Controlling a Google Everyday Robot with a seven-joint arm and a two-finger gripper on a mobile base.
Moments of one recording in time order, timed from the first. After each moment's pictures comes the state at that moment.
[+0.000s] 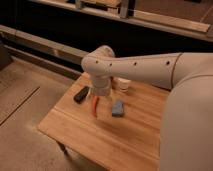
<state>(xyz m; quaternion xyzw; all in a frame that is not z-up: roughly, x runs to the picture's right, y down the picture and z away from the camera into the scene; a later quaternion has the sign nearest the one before) -0.005 0.063 0.720 -0.22 0.26 0.72 0.61</state>
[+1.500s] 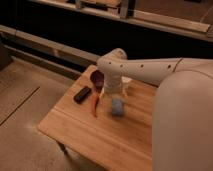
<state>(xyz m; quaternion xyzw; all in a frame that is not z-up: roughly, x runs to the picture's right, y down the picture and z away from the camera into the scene) 0.045 0.064 0.786 -0.22 0.25 0.67 0.66</state>
